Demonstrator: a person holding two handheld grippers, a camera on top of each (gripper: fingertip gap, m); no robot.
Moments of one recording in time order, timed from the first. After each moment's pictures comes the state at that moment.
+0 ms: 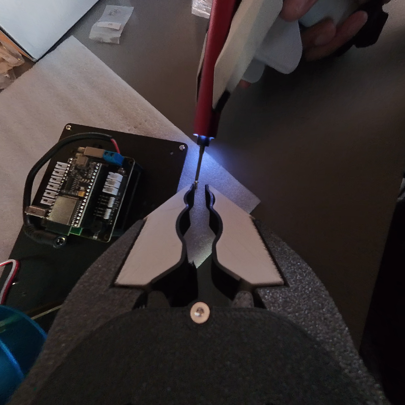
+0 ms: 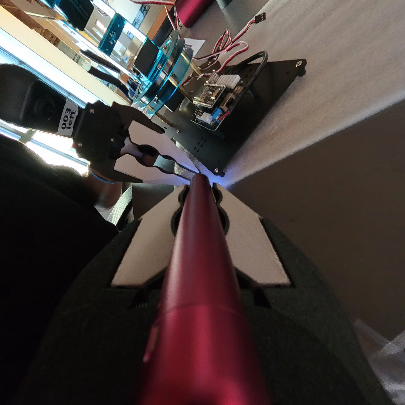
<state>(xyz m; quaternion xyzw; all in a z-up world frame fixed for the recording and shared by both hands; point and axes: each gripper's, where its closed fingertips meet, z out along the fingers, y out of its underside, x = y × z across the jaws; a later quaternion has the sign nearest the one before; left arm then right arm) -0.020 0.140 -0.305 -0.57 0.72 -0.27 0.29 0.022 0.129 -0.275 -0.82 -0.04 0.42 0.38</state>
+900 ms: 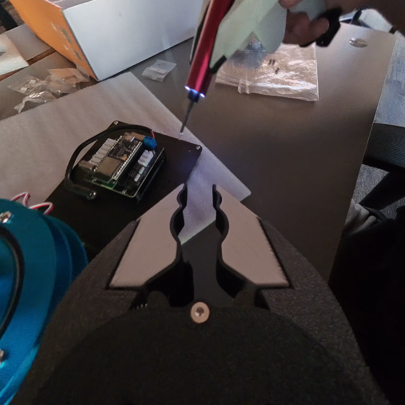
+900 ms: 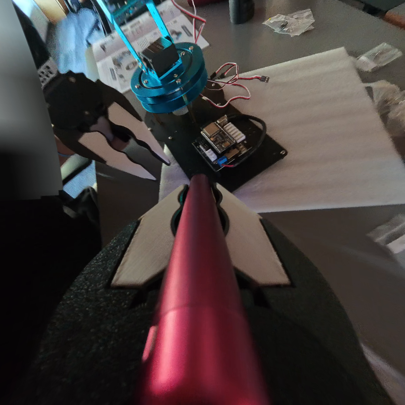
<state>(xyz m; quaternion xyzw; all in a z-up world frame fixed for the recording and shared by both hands) -0.054 0.148 -0.268 -0.60 0.63 -0.35 0.34 0.025 0.149 -0.220 -0.86 -0.21 0.24 0.41</state>
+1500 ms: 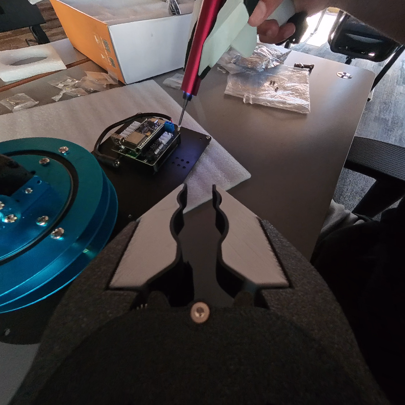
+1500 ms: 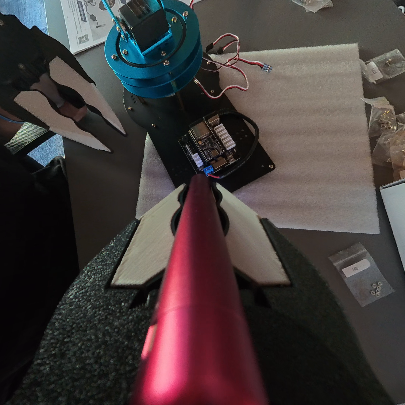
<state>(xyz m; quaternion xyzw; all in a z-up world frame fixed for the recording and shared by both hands) -0.101 0.159 -0.257 -0.60 0.58 -0.39 0.37 0.022 0.178 -0.224 -0.88 -0.28 0.18 0.34</state>
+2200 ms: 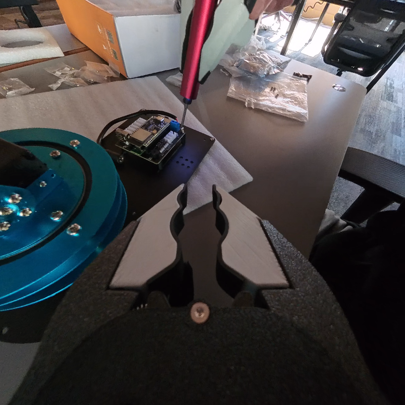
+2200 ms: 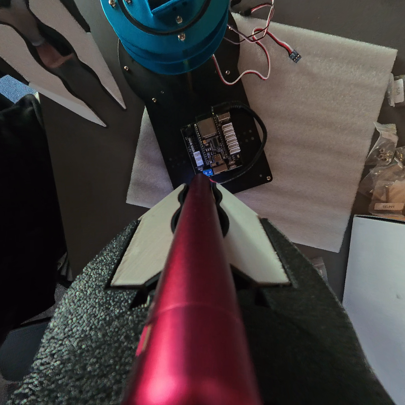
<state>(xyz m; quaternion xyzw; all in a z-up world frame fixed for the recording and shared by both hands) -0.102 0.167 -0.255 -0.62 0.57 -0.41 0.35 0.009 0.190 -0.223 -0.89 -0.38 0.11 0.24</state>
